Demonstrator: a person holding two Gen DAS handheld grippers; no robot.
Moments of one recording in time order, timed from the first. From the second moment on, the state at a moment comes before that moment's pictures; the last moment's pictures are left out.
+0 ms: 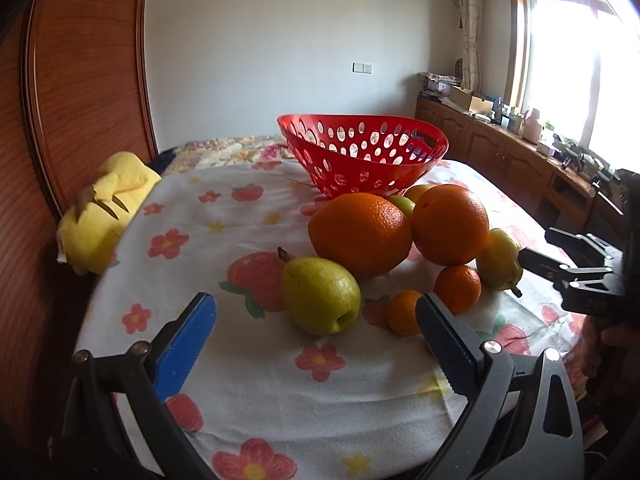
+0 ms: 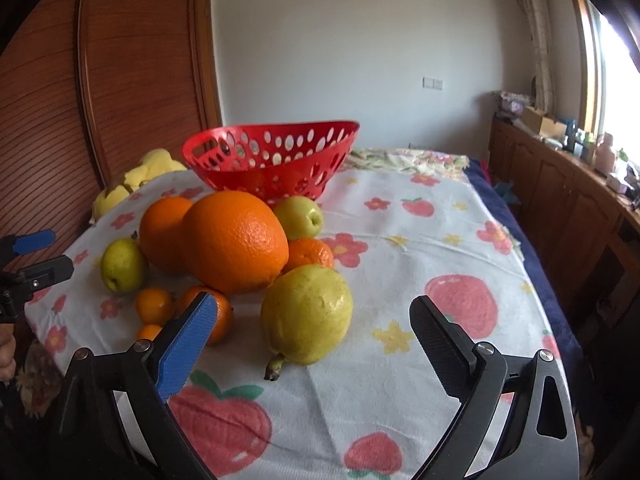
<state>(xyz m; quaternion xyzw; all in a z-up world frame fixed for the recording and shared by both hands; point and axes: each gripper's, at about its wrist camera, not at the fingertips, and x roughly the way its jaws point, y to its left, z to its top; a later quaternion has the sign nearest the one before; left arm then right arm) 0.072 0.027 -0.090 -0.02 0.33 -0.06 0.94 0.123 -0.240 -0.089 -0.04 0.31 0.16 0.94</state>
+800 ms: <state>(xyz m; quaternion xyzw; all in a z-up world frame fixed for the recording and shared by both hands) 0.116 0.024 -0.112 0.00 0.36 -0.07 0.93 0.163 -0.228 -0.116 -0.05 0.36 0.20 0.91</state>
